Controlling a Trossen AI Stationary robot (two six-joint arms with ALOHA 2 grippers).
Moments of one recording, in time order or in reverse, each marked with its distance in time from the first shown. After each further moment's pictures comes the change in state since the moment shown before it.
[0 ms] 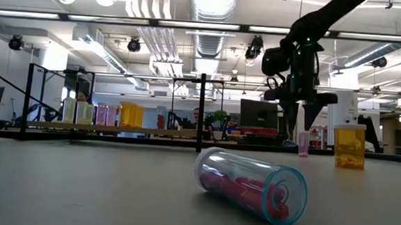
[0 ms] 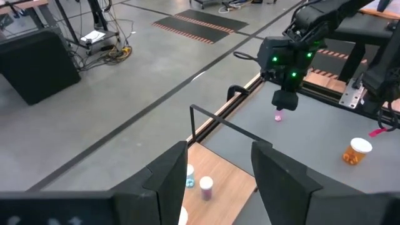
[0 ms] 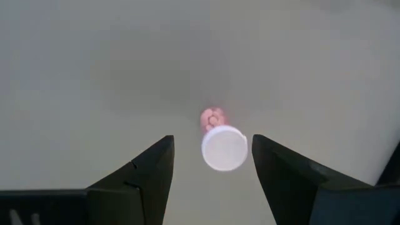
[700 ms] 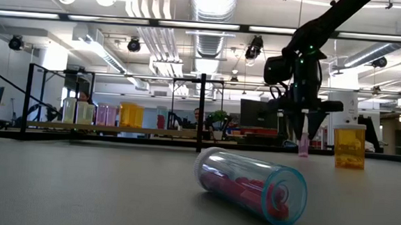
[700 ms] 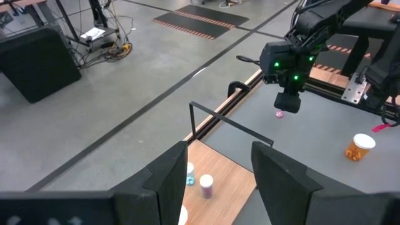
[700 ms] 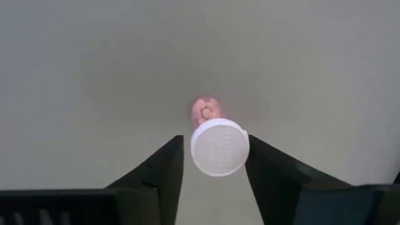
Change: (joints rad) left arm 0.000 0.021 0.000 0.000 0.000 0.001; right arm 0.000 0.011 -0.084 0.060 0.000 0.033
